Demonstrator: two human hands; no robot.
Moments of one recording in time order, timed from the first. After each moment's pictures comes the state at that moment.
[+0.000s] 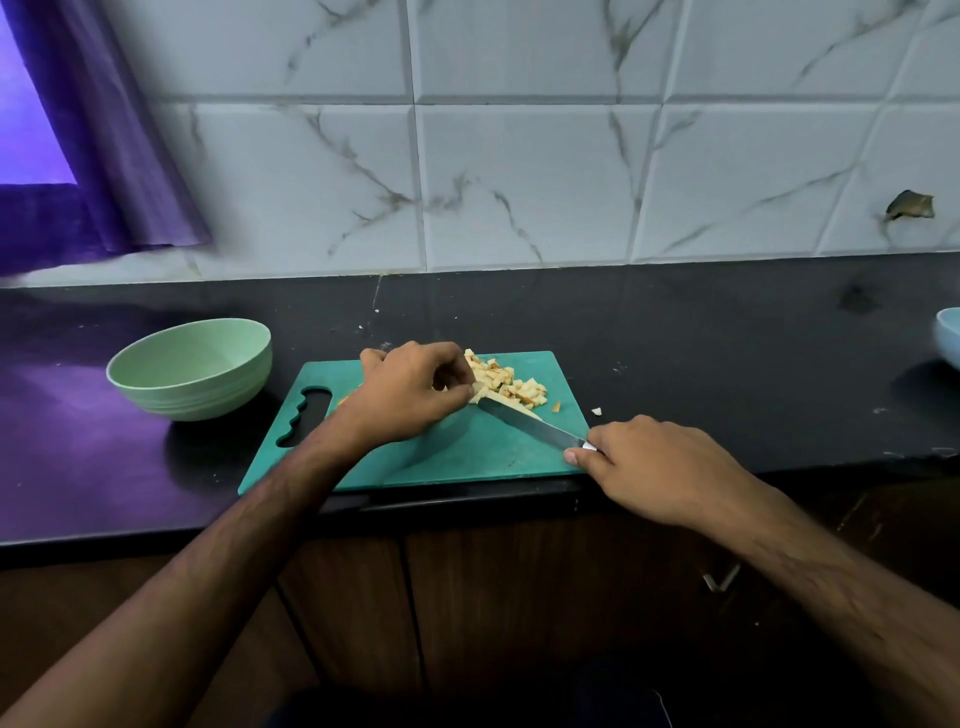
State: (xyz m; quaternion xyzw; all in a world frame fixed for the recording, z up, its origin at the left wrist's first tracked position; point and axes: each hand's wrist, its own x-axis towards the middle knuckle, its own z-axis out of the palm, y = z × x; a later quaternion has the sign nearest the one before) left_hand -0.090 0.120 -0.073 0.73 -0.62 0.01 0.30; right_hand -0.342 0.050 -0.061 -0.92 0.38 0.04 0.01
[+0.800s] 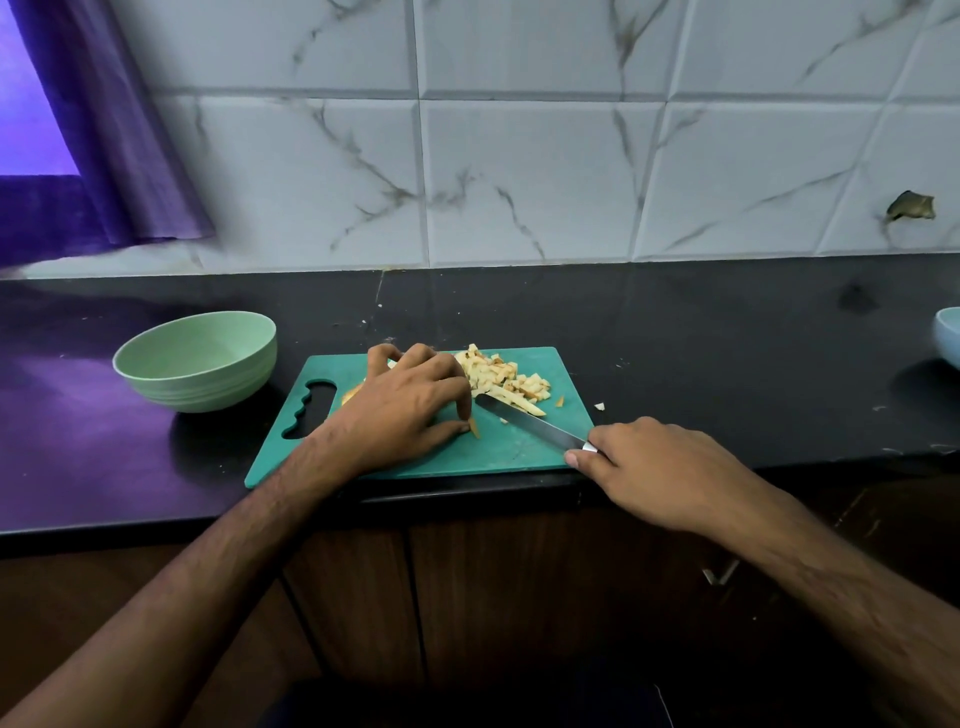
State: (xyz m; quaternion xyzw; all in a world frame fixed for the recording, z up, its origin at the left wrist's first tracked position) left_hand -0.074 0.139 -0.096 0.65 -0.73 0.18 0.11; right_hand -0.344 0.064 -0.055 -0.93 0.37 0.05 0.02
